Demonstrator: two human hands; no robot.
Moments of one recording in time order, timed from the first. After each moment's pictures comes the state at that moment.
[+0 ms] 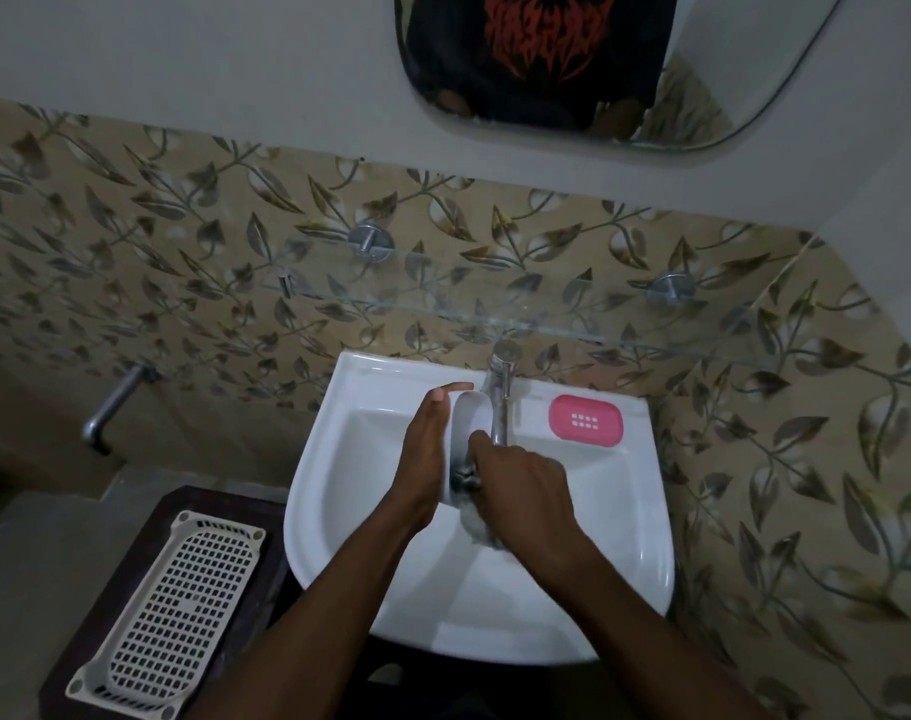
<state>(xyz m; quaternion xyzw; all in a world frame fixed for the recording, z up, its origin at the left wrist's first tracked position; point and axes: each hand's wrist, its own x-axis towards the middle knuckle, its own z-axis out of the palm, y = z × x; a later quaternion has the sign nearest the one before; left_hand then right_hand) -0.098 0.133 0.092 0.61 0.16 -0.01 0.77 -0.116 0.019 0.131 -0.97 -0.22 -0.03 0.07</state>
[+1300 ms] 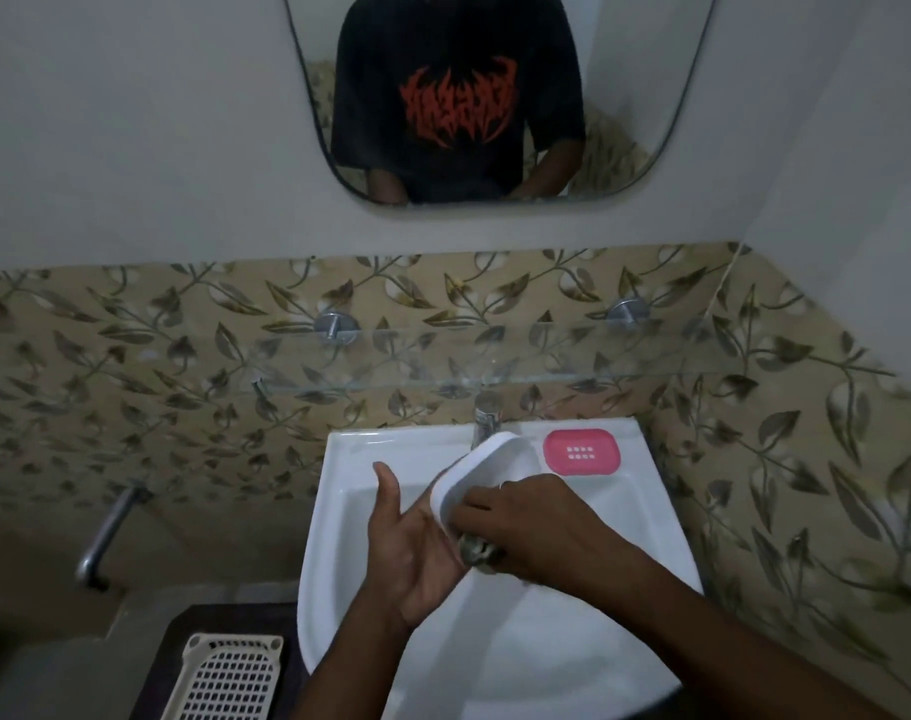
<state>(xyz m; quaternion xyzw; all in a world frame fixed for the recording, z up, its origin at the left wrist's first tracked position) -0.111 0.153 0.107 0.26 0.10 -0.23 0.93 -0.096 -0.008 0.153 -0.89 -0.44 -0.08 0.08</state>
